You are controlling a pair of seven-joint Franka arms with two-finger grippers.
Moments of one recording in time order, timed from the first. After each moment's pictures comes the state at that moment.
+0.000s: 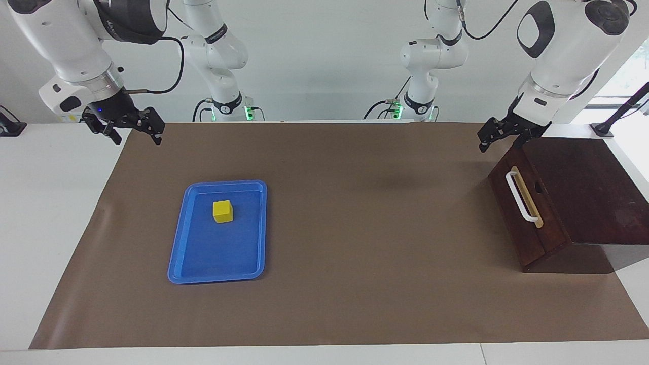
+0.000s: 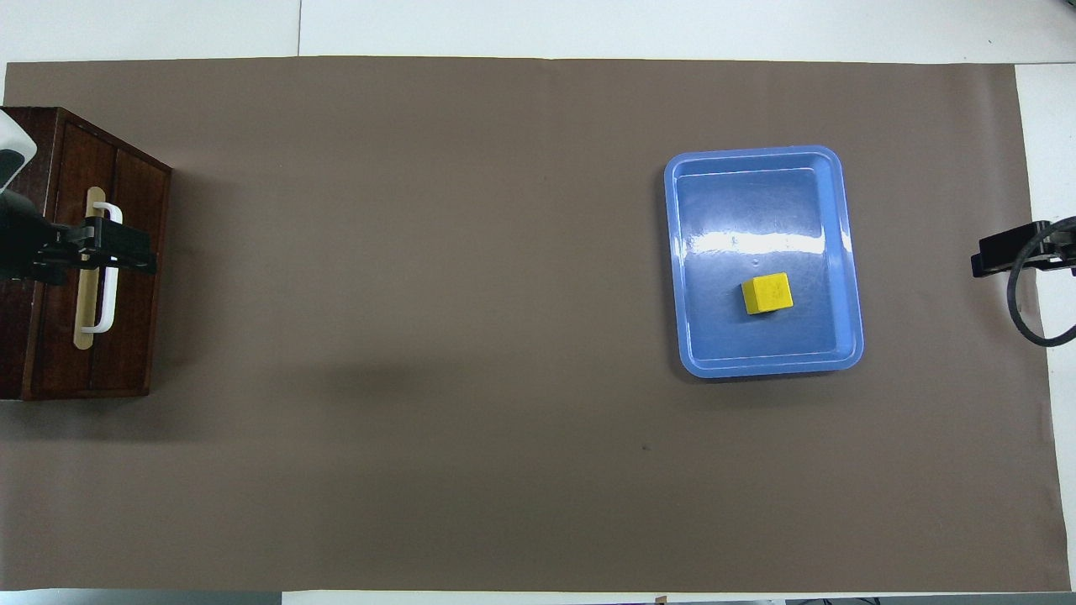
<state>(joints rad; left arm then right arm) -0.02 -0.01 -0.05 -1.66 -0.02 1.61 -0.08 -0.18 -0.02 0.08 -1.63 -0.03 1.57 -0.08</state>
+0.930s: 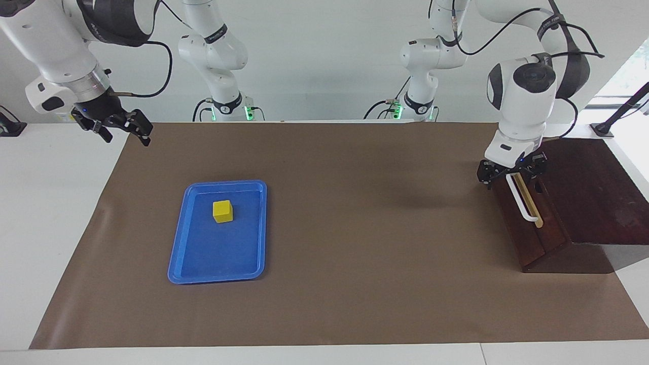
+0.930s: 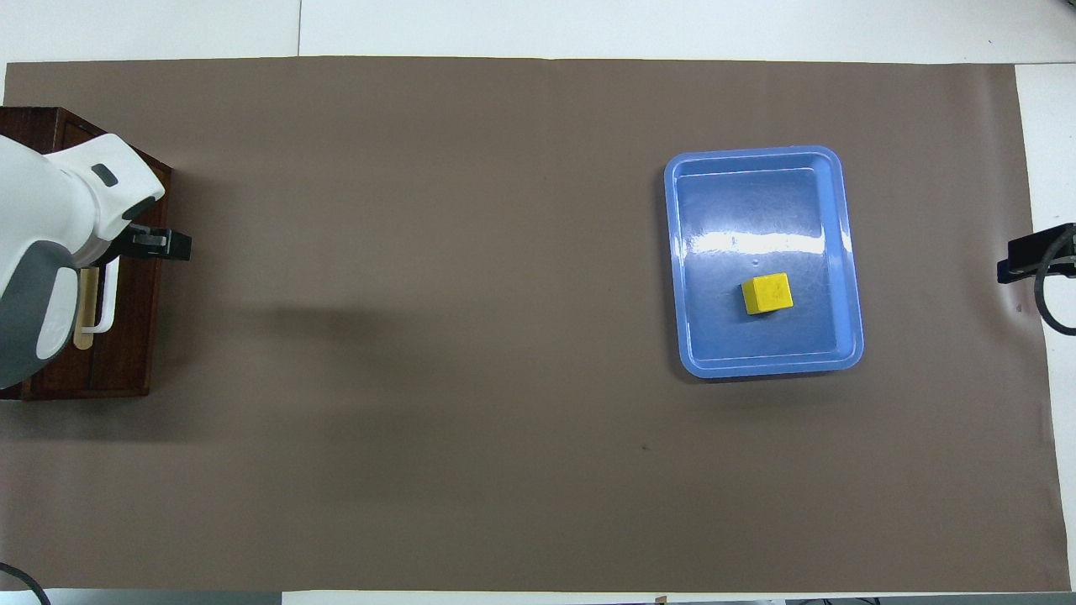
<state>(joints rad) -0.03 0.06 -0.06 -1.94 0.37 2.08 -0.08 -0.24 -0.03 0.08 -1.68 -0.02 1.56 0.06</state>
